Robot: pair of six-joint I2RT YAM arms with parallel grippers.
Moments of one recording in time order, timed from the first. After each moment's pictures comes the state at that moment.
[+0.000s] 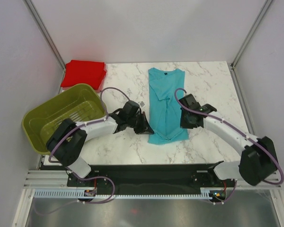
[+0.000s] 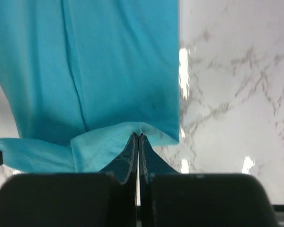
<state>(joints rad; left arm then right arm) -0.72 1.58 0.83 -0.06 0.39 -0.91 0.51 1.30 0.93 -0.75 0.19 0.61</state>
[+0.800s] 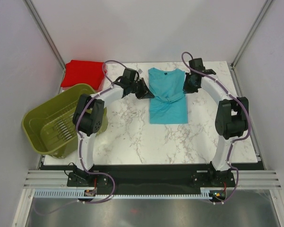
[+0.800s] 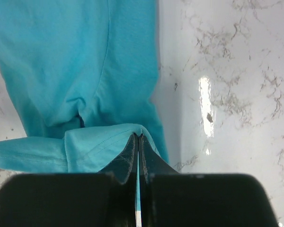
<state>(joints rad) -0.44 2.14 1.58 -0.18 0.53 -0.78 0.18 1.96 1.63 -0.67 0.03 0.41</state>
